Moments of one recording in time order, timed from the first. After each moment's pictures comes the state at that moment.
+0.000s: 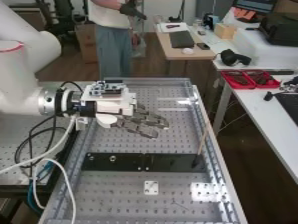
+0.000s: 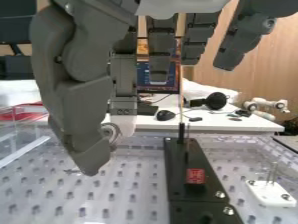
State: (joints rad) arm 1.44 -1.86 -2.03 -2.51 -1.70 -0.83
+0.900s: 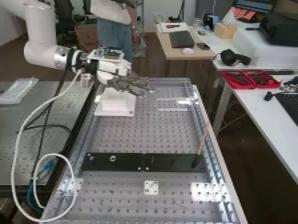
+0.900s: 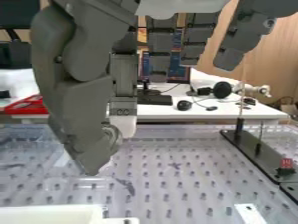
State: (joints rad) arm 1.99 -1.69 -2.10 -2.71 -1.06 -0.72
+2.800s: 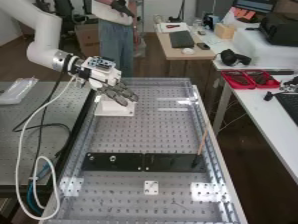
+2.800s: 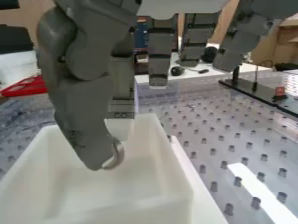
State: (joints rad) arm 2.20 -1.75 -2.15 -2.80 -0.80 -0.44
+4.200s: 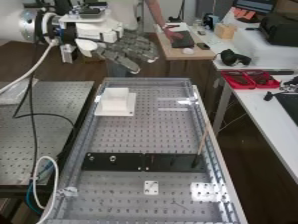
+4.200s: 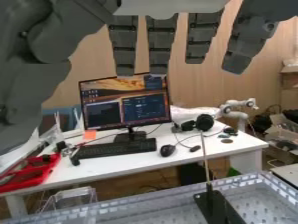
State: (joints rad) arm 1.72 -1.51 -1.95 -2.90 -1.28 -0.65
